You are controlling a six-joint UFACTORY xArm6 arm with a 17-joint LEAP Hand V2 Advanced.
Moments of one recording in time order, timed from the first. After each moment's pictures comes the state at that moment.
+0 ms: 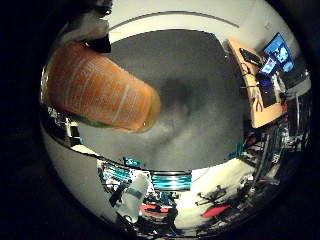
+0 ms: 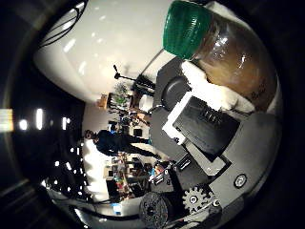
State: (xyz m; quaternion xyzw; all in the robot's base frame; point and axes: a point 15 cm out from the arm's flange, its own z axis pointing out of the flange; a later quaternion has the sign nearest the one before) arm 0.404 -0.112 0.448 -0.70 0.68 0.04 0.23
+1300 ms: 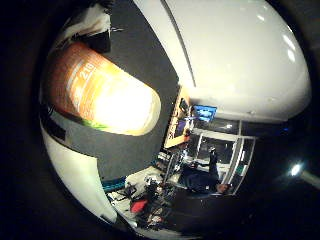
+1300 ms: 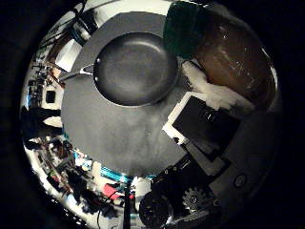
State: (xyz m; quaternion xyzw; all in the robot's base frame) arm 0.531 0.138 0.360 -0.79 0.51 -0.26 -0.20
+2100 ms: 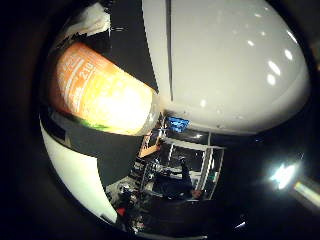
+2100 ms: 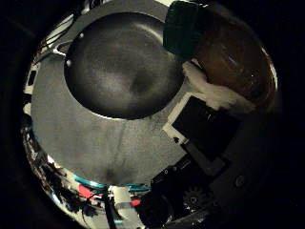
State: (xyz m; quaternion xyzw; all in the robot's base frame) arm 0.551 0.169 0.313 -0.78 0.44 -0.35 -0.28
